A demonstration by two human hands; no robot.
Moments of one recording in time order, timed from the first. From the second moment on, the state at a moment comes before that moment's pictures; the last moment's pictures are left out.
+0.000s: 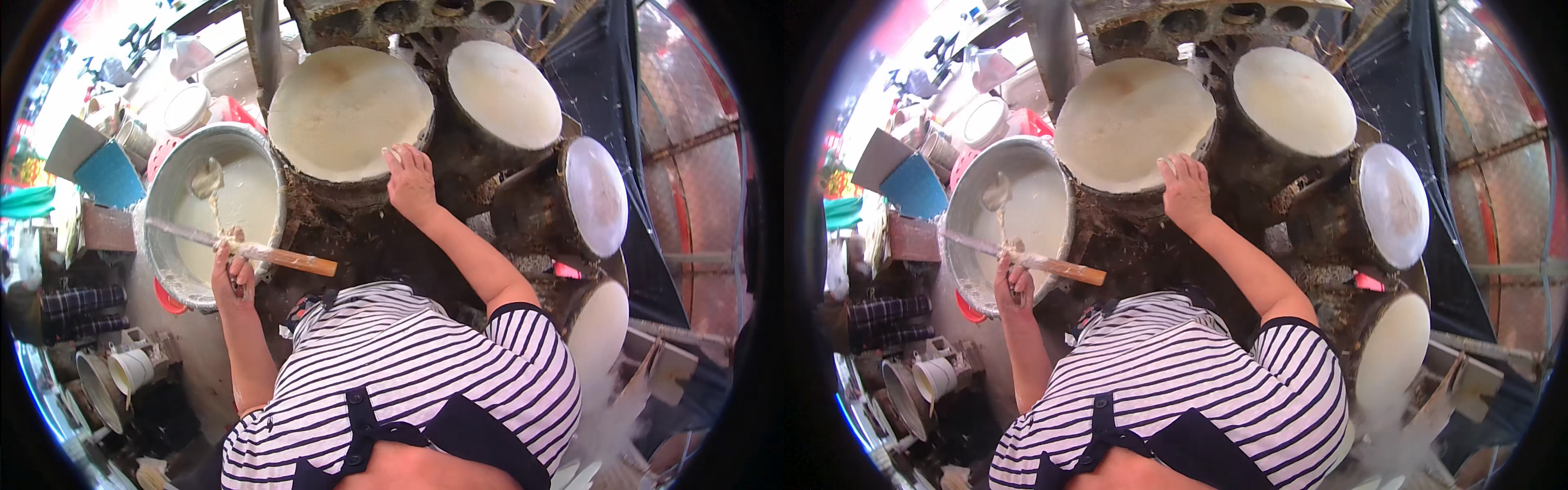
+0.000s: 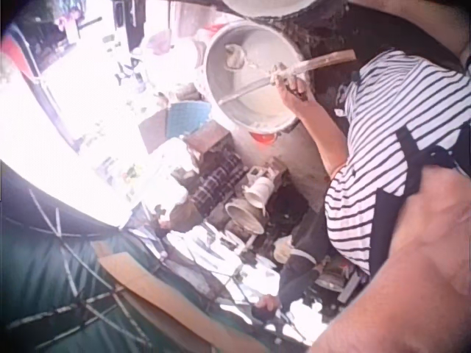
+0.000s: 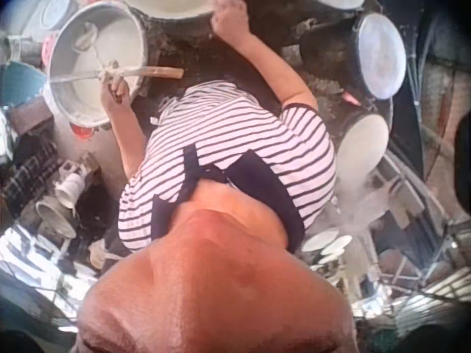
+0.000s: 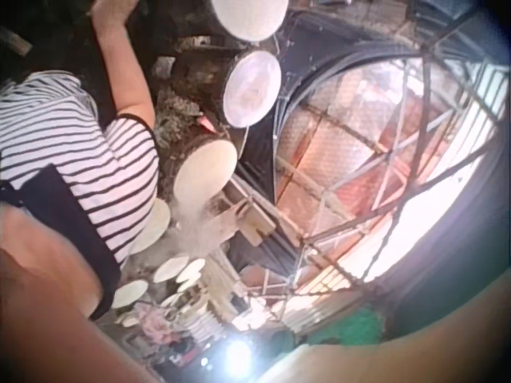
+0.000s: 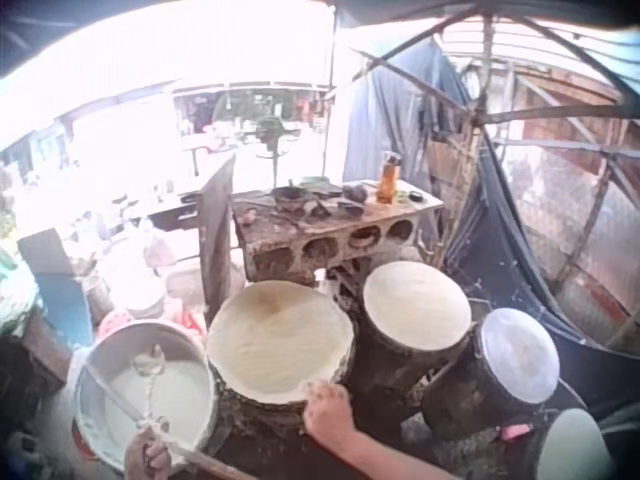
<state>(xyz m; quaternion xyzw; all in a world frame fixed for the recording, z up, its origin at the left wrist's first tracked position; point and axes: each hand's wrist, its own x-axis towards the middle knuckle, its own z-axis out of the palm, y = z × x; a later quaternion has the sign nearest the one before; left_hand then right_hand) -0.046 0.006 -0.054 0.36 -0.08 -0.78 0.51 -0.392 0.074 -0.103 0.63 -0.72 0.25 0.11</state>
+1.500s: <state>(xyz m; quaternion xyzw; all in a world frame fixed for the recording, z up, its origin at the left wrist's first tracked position) 0.066 0.036 -0.027 0.16 -0.88 -0.43 0.12 -0.136 0.456 0.074 0.12 -0.83 0.55 0.08</state>
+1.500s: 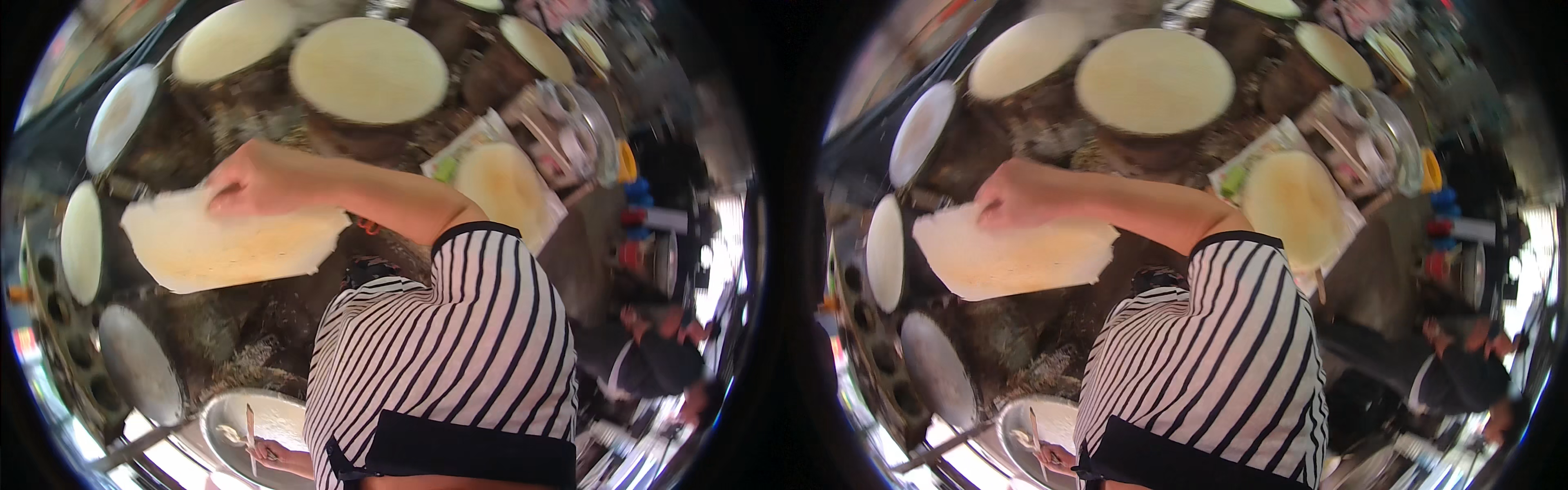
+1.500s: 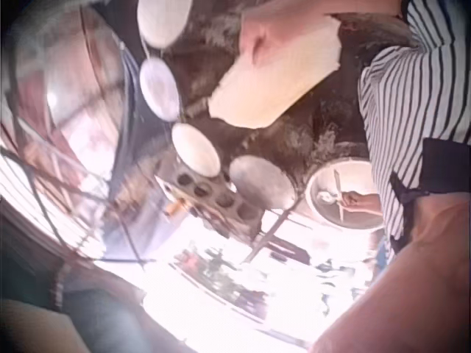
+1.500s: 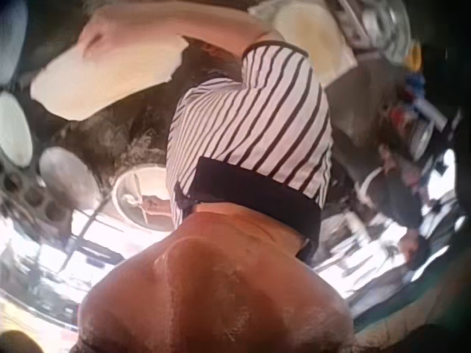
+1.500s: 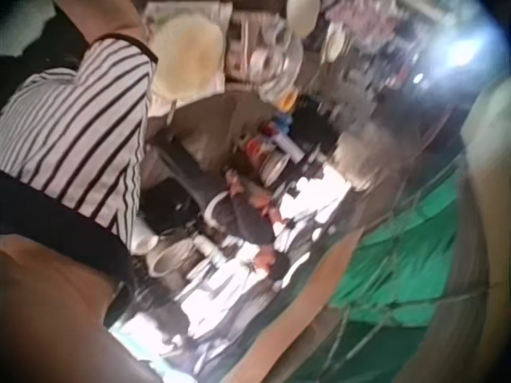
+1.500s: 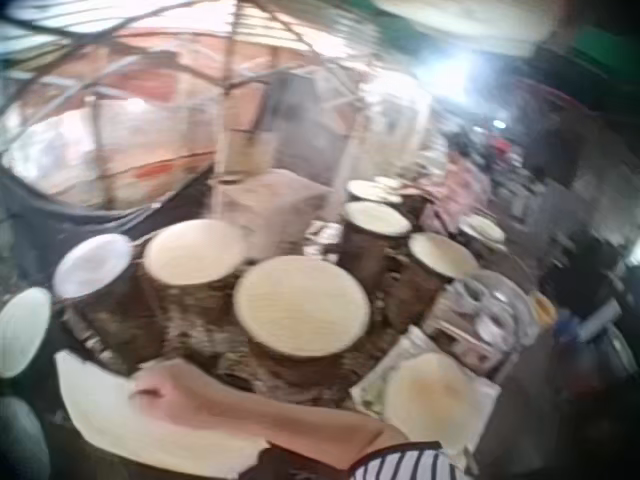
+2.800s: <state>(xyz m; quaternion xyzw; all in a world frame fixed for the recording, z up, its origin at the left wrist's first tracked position) 0.173 -0.002 -0.152 0.37 -0.10 -0.90 0.22 0.060 0.502 -0.240 -0.13 -0.79 0.59 -0.12</state>
